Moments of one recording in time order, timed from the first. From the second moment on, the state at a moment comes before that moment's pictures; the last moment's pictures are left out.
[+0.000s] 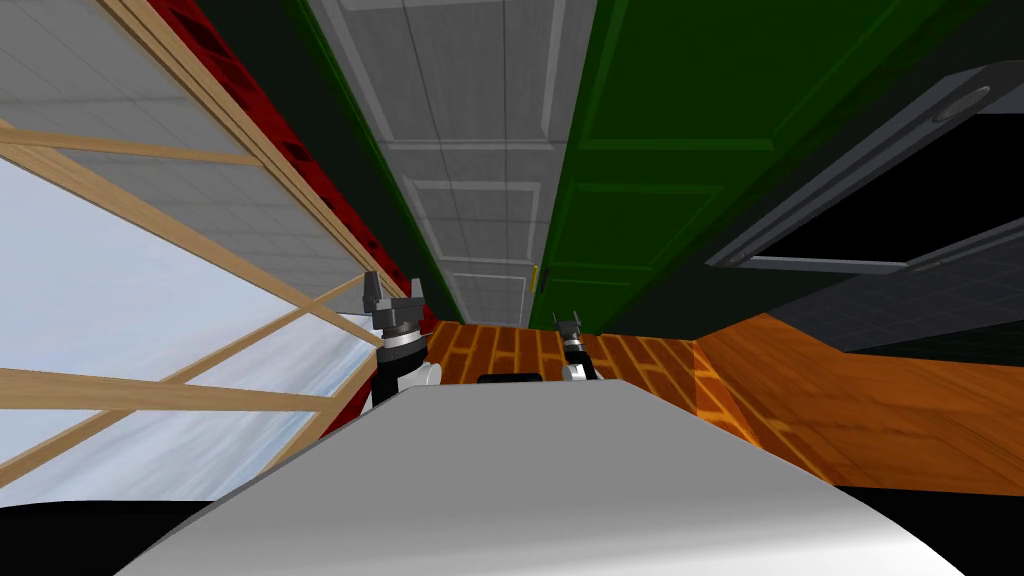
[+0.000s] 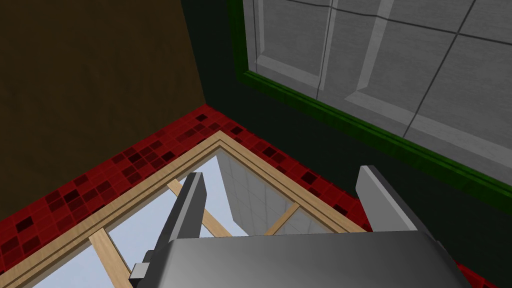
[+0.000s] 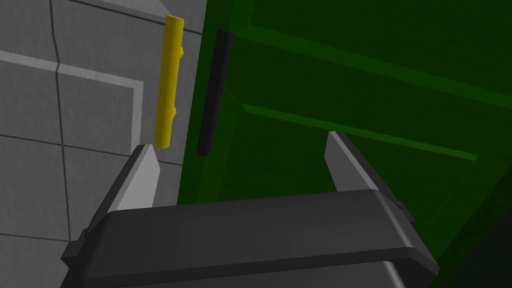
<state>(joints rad) 0.18 -0.25 0.22 -1.23 -0.42 -0.74 -1.12</state>
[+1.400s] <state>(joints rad) 0.11 -0.29 0.26 -0.99 -0.51 -0.78 -1.36</state>
